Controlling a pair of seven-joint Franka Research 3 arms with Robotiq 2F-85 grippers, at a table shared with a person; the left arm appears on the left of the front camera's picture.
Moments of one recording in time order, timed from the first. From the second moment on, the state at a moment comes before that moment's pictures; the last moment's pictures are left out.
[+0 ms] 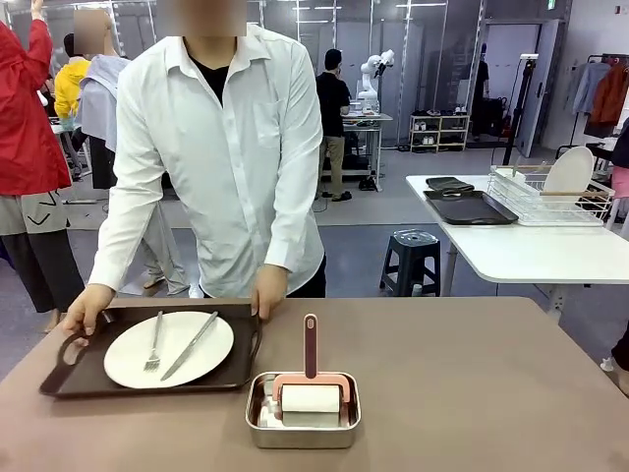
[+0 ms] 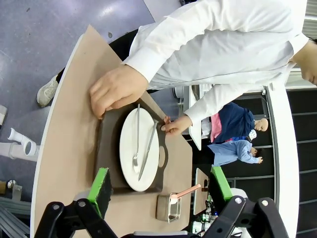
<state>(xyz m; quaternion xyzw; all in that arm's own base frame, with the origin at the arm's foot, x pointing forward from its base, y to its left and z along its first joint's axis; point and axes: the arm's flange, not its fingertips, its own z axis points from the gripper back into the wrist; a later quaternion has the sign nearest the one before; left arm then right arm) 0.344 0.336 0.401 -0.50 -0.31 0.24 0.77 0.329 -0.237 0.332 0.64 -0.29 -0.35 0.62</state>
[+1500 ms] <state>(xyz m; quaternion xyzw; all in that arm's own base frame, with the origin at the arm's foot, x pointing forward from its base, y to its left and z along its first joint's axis) 0.344 0.336 0.401 -0.50 -0.31 0.24 0.77 0.329 -0.237 0.332 0.64 -0.29 -0.35 0.62</state>
